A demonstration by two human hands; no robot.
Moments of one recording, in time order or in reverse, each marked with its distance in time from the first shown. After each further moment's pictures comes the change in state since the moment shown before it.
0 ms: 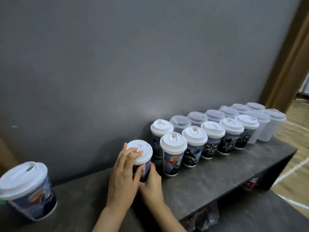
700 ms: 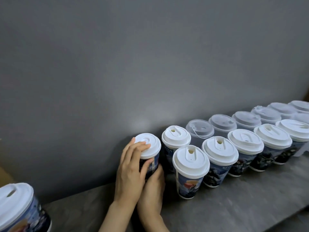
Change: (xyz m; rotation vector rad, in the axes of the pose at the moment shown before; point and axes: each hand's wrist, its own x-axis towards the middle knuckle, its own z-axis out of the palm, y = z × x) left_hand 0.062 -0.039 0.039 0.070 0.025 -0.067; right_hand 0.061 0.007 0.053 -0.145 0.215 0.020
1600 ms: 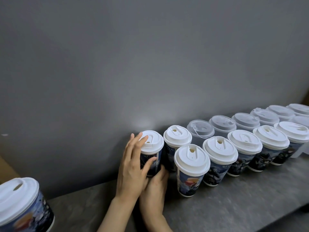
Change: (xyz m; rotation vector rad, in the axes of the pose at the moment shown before) left_hand 0.000 -0.007 0.001 -0.035 0.017 -0.018; right_hand -0.005 0.001 -0.002 -0.124 -0.030 0.066
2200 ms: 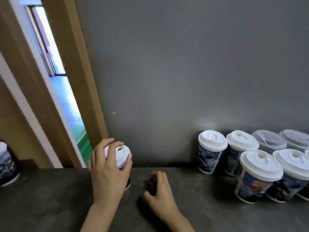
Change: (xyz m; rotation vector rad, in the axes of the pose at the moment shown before) left_hand -0.077 -0.041 -0.206 0.613 0.400 -0.247; right_hand -0.099 -0.042 0.045 0.045 -0.736 -0.434
